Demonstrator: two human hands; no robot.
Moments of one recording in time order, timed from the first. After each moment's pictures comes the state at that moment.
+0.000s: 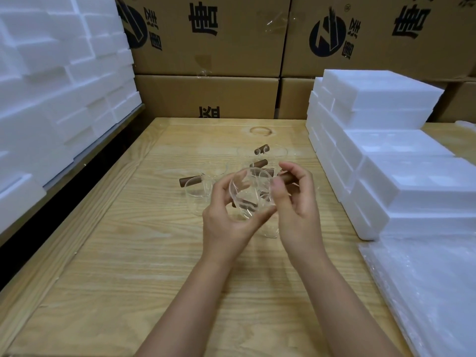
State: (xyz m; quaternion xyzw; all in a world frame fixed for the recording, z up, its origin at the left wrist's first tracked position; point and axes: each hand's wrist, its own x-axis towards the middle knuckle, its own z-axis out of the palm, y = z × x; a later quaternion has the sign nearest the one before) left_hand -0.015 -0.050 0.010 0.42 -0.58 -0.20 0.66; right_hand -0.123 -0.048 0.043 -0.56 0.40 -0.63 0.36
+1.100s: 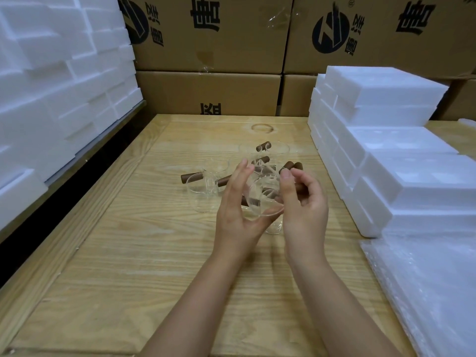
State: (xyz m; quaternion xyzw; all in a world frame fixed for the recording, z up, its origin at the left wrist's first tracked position) left_hand -0.023 -0.059 -0.005 0.41 -0.64 -0.14 0.63; right_hand -0.116 -0.049 0.039 -0.42 0.46 -0.69 0.38
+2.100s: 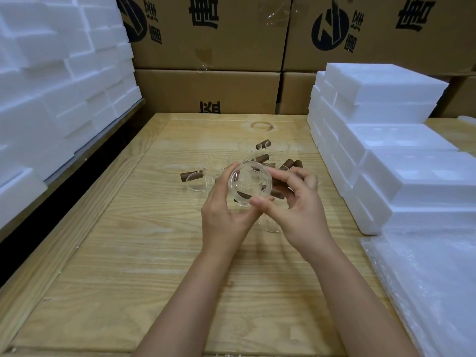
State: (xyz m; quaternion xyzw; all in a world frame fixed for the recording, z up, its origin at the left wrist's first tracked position) left_hand -0.009 -0.055 0.004 0.49 -0.60 -0.10 0.63; right_hand -0.133 -0.051 0.039 -0.62 0.40 -0.54 0.40
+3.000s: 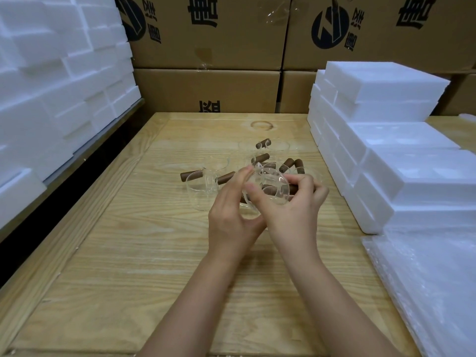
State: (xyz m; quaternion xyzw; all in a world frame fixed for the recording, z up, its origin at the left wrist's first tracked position) left_hand -0.020 -0.051 0.004 0.46 -0.65 0.00 0.60; right_hand -0.110 -0.041 0.040 -0.54 0.53 -0.59 0.29
